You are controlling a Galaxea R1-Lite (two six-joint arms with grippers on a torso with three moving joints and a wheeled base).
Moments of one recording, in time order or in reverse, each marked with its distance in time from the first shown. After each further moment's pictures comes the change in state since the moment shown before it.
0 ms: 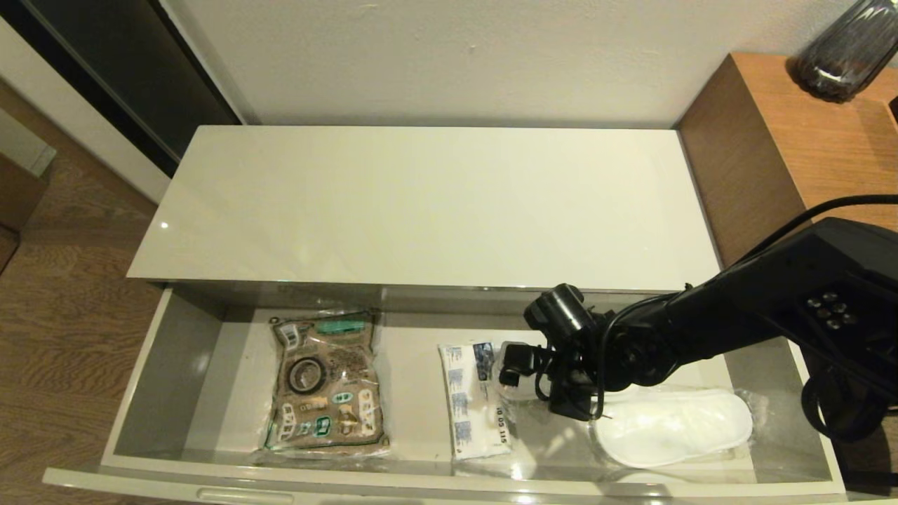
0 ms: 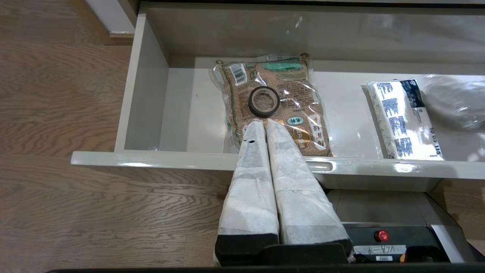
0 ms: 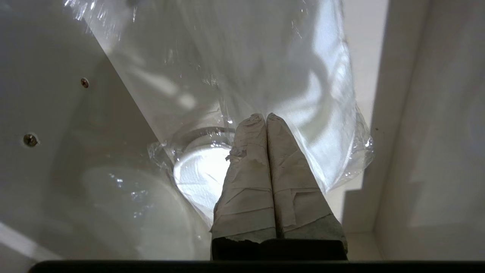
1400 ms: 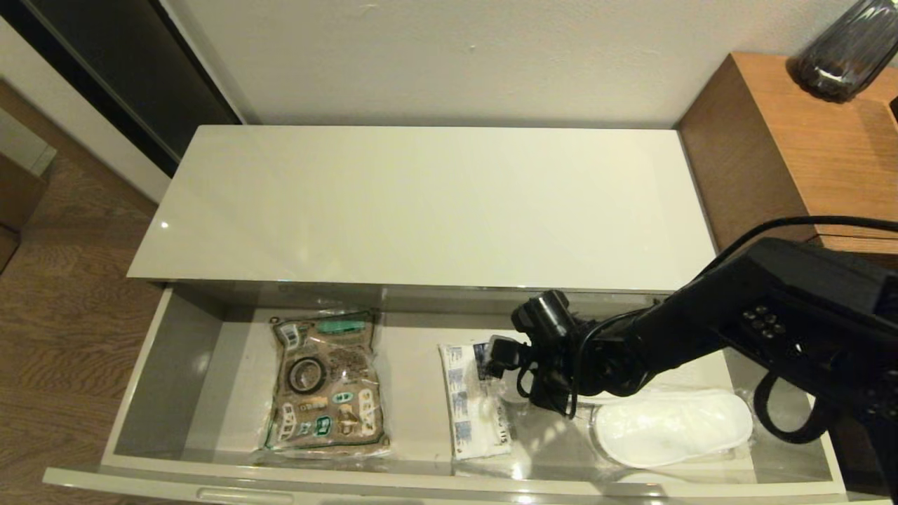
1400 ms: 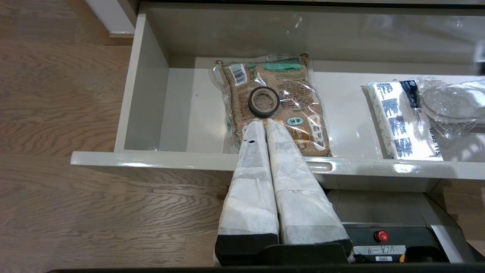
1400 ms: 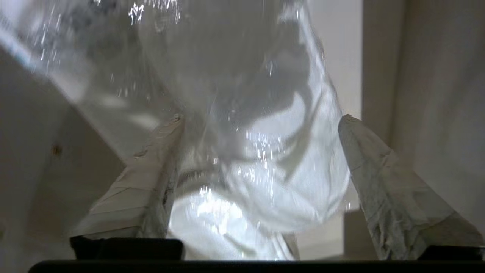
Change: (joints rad) left arm 0.000 0.000 0.000 -0.001 0.000 -0.001; right arm 0.004 0.109 -0.035 -0.182 -0.042 0.032
